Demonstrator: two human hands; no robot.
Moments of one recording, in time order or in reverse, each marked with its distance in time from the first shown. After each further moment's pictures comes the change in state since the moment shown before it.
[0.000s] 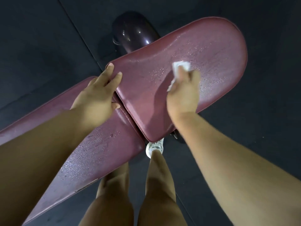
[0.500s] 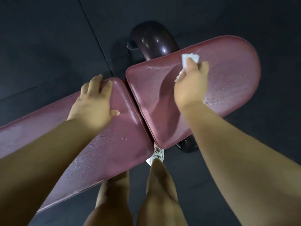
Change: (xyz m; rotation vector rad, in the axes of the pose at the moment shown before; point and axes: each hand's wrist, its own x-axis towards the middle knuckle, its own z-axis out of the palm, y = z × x) left_hand -0.030 -0.032 -0.003 -0.025 0.075 -0.212; right_hand 0.036 -0.042 0.011 -0.030 -0.080 -0.060
